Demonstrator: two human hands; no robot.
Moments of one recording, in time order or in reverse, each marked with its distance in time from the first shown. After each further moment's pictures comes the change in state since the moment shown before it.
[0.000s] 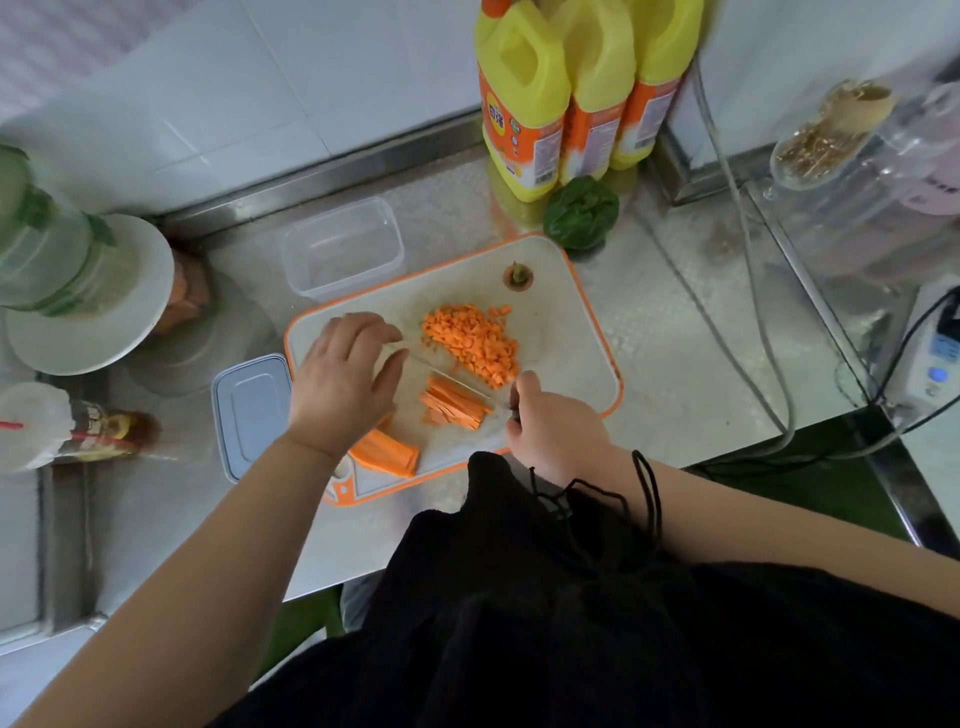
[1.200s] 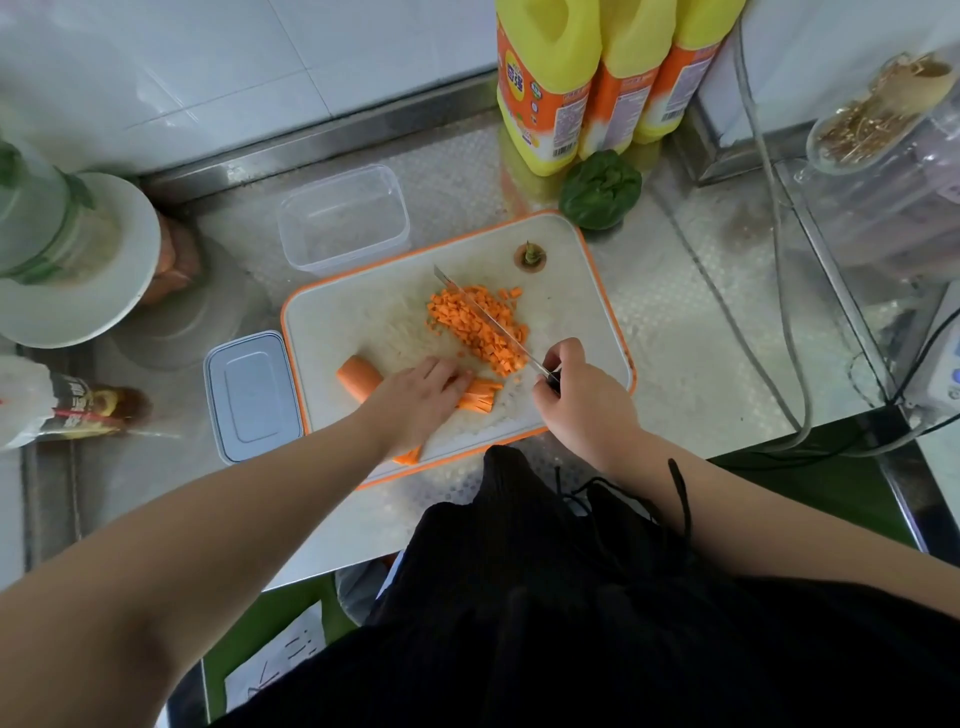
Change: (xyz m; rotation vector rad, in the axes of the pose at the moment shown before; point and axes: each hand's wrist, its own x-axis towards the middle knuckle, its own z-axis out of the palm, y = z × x) left_hand -0.033 0.000 0.071 0.203 -0.640 0.394; right_hand 0.016 0.024 0.006 0.214 0.194 0.065
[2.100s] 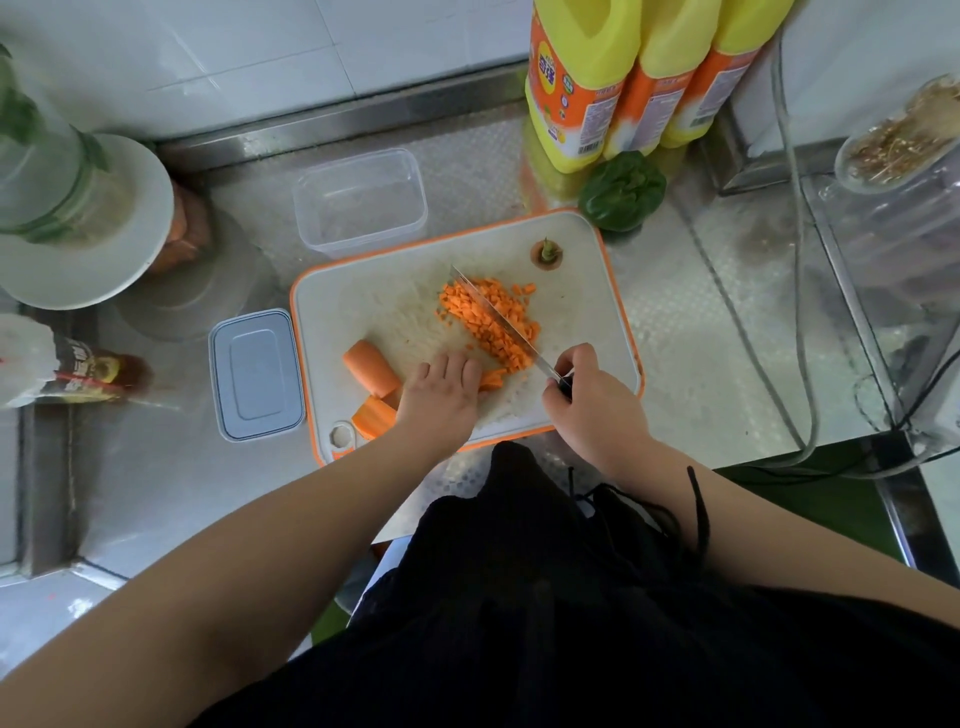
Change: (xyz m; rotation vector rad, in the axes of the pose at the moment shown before) left_hand 0.014 0.044 0.025 0.065 0.070 -0.419; right_hand -0.003 0.005 0.000 0.026 -0.047 0.008
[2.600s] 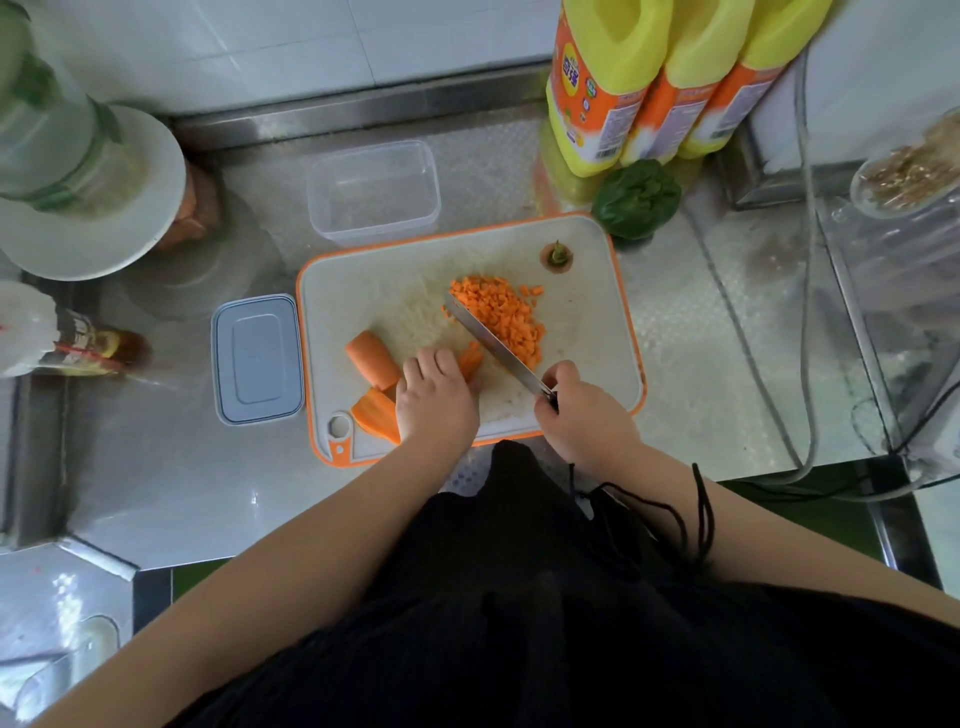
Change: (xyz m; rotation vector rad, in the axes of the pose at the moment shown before) left_hand 0.003 0.027 -0.026 -0.183 -0.216 -0.612; right_hand 0.005 -0.006 0.004 -0.101 -0.195 -0.023
